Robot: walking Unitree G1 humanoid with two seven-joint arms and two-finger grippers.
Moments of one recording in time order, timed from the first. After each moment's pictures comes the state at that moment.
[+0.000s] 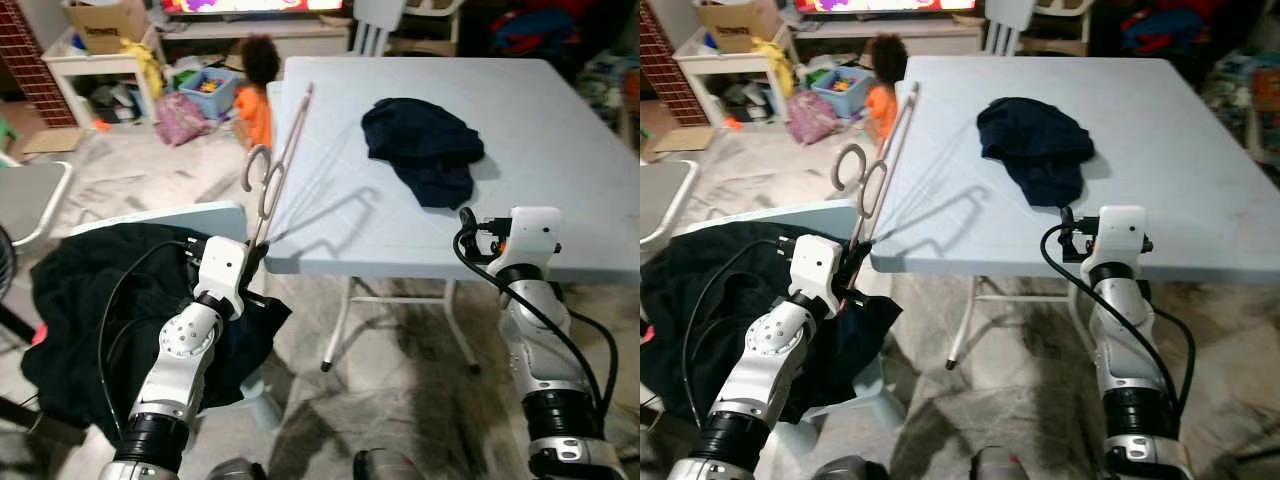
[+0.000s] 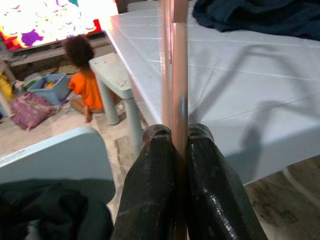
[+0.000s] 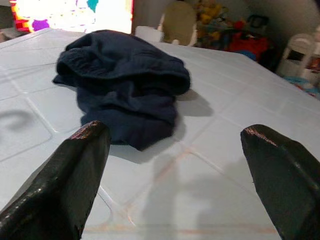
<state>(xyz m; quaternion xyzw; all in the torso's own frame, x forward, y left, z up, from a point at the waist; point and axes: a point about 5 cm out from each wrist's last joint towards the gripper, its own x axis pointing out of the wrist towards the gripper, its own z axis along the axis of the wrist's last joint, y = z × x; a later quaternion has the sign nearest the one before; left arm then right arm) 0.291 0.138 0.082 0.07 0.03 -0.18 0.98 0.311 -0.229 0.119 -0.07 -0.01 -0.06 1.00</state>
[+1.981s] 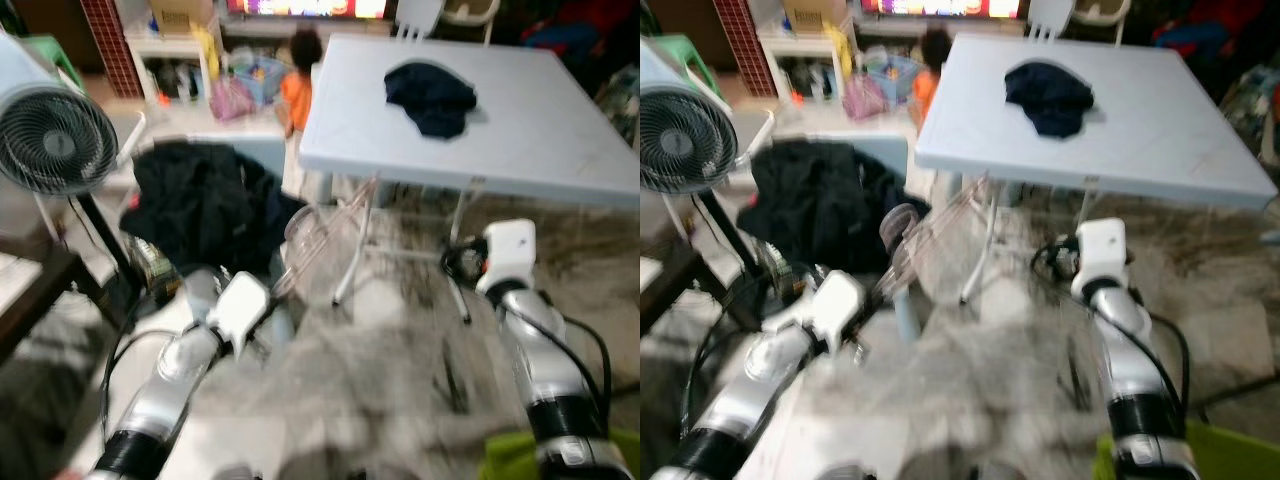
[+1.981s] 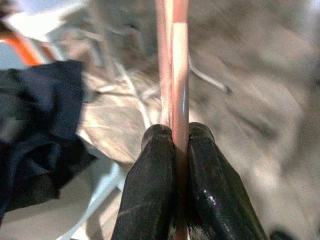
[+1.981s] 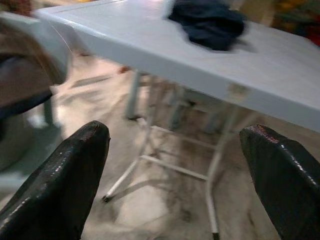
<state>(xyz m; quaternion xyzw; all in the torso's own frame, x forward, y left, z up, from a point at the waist) 0.259 0.139 0.039 0.17 0.14 -0.38 0.90 0.306 -0.227 0.093 -0.11 0.08 0.06 0.99</state>
